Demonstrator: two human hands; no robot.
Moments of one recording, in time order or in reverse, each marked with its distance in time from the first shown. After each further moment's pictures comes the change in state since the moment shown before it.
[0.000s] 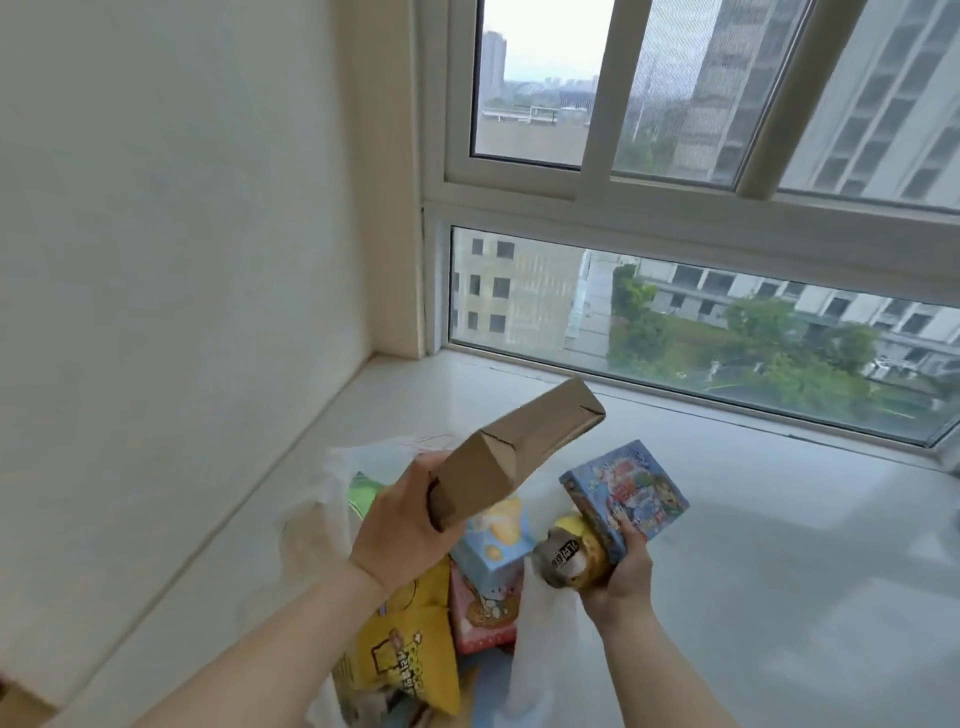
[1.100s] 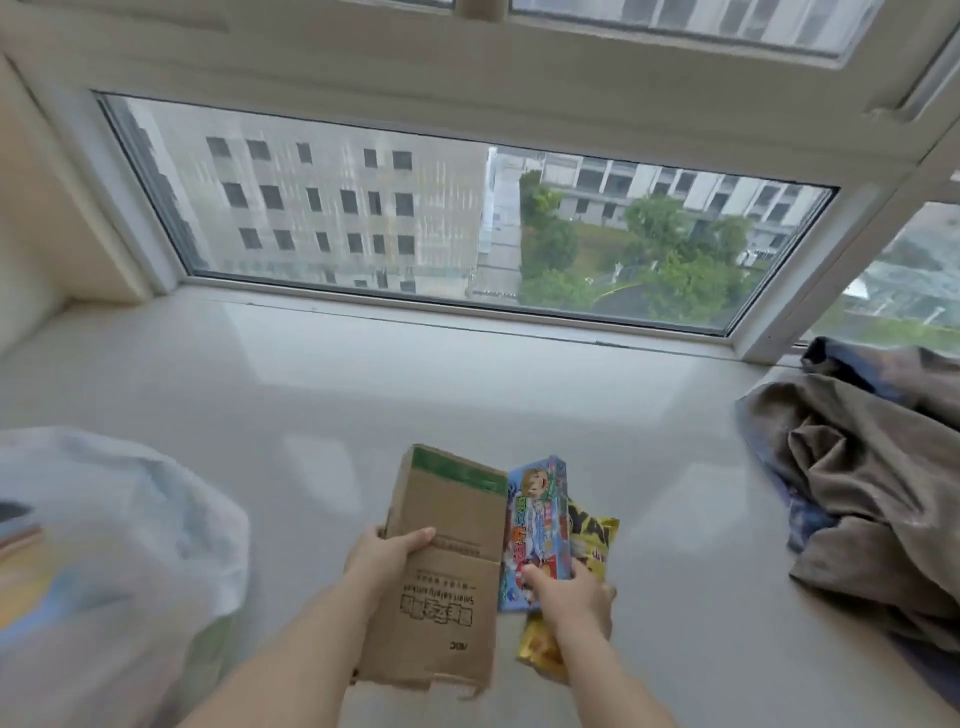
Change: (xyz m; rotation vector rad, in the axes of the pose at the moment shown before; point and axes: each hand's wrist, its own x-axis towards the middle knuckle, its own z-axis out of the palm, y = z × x) left_hand 0.034 0.093 0.415 -0.380 -0.502 -1.192; right_hand 0.143 -0.214 -0.251 -1.358 0.507 0.076
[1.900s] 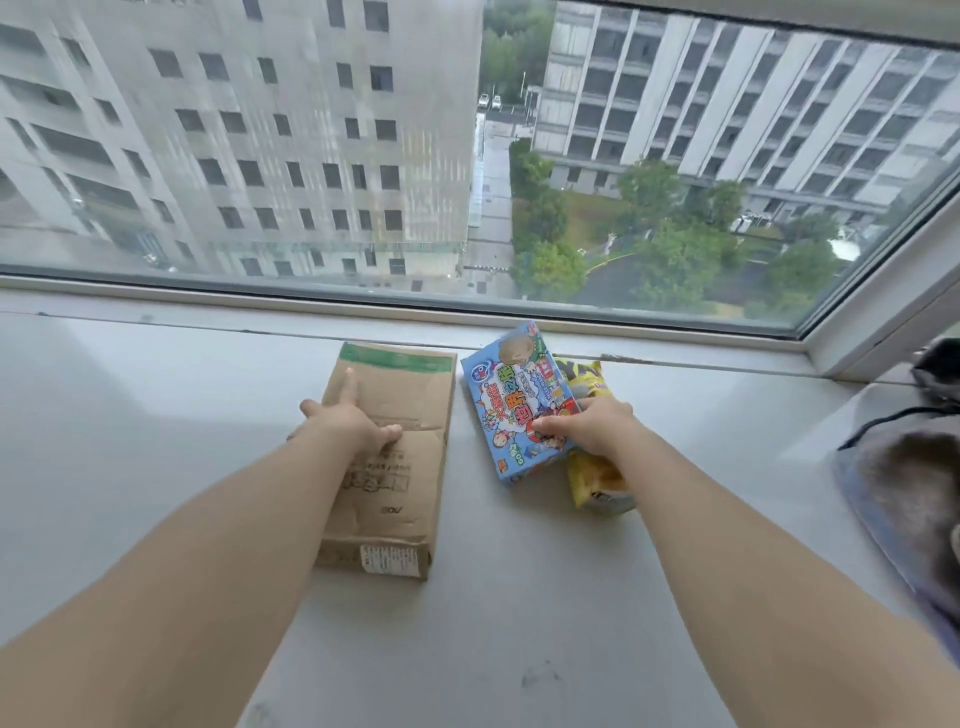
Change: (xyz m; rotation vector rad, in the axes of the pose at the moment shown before) left_hand 0.286 0.229 0.092 0.763 0.242 0.045; right_hand 0.365 -0.212 -0.039 -0.268 -0.110 -0.276
